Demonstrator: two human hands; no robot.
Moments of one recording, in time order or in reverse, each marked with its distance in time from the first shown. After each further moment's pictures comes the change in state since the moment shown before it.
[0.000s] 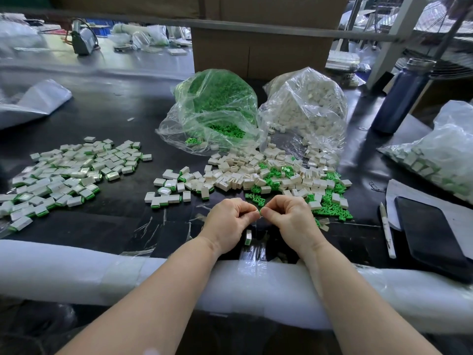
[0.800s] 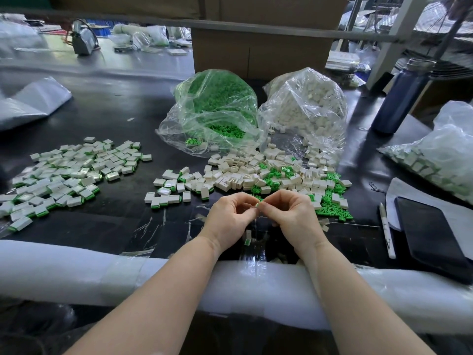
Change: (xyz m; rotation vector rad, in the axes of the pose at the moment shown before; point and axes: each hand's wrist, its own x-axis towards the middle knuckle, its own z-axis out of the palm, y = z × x) left_hand -0.001 0.006 0.000 -0.199 0.049 0.008; right_hand 0.000 -0.001 0.001 0.307 0.031 -0.036
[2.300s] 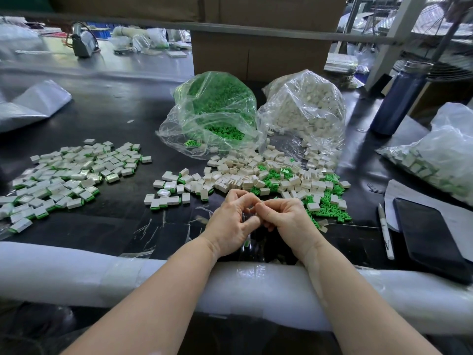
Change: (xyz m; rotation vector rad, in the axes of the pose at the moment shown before) left_hand 0.000 -0.001 -0.002 0.194 -0.154 0.113; right_hand 0.001 0.002 0.000 0.024 -0.185 0.045
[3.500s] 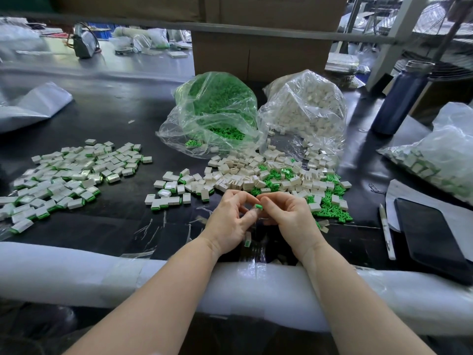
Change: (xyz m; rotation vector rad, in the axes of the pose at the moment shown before) left_hand 0.002 -0.004 0.001 -0.103 0.084 -0.002; right_hand 0.000 -0.002 0.003 0.044 0.133 -0.022
